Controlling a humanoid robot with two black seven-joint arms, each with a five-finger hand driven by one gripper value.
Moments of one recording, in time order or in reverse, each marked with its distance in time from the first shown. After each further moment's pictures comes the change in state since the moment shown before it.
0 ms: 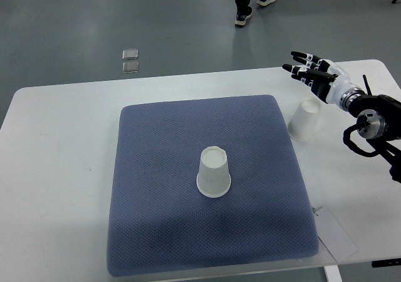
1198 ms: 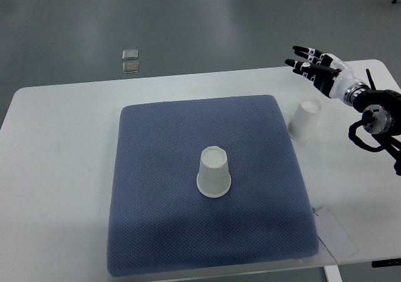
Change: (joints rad) left arm 0.000 0.000 -0.001 0.001 0.000 0.001 0.000; right arm 0.035 -0.011 0.003 -0.069 -0.004 0.060 0.002
